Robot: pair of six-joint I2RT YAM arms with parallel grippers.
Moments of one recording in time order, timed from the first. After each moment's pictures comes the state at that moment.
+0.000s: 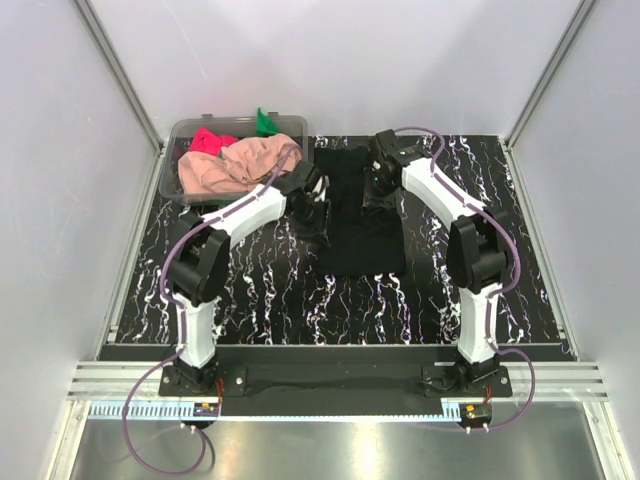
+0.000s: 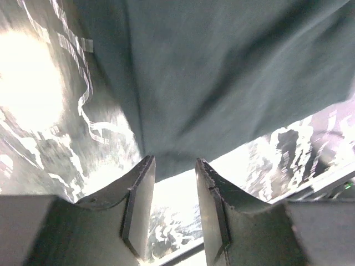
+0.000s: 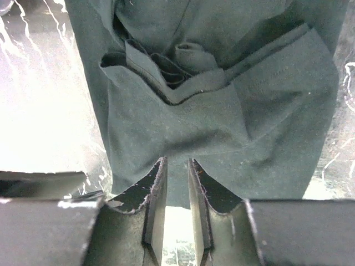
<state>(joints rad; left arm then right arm) -0.56 1.97 1.53 -0.72 0.28 -0.47 0.41 2.07 1.82 -0.88 -0.09 0.50</state>
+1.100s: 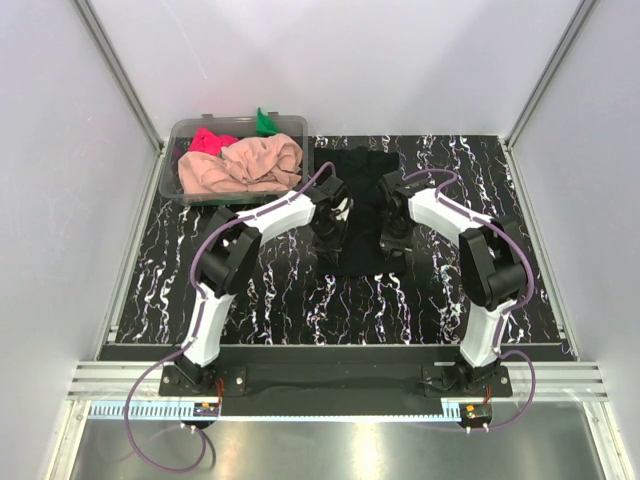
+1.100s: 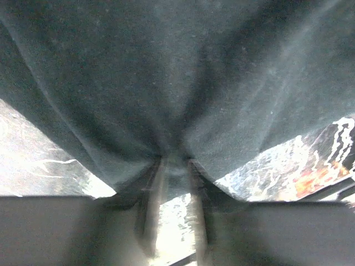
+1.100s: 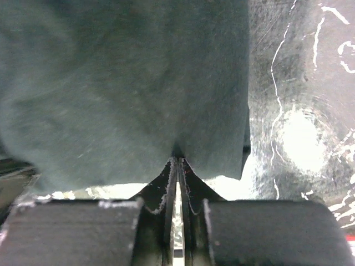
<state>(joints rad) -0.66 2.17 1.68 -0.83 0.27 -0.40 0.42 1.88 1.37 -0.87 0.04 0.63</state>
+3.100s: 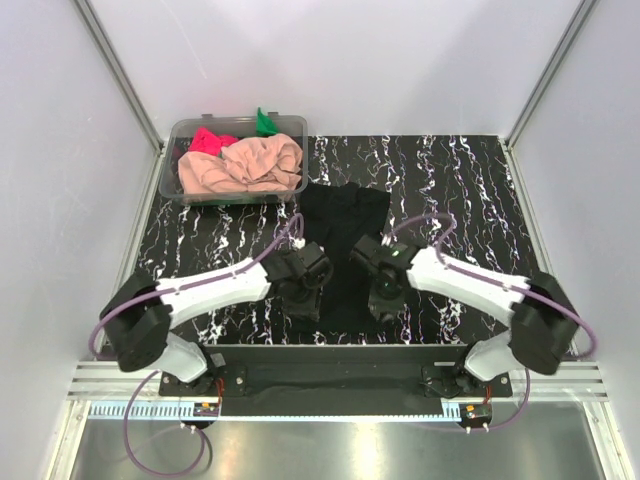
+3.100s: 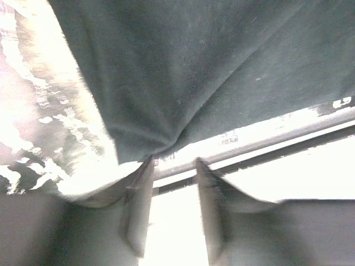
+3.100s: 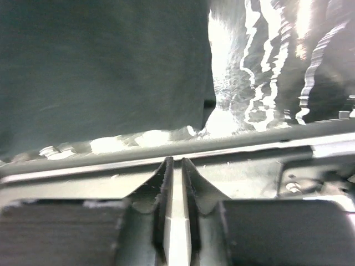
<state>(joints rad) -0.96 1.49 0.94 -0.72 0.03 -0.80 0.88 1.49 0.99 -1.00 0.06 1.08</state>
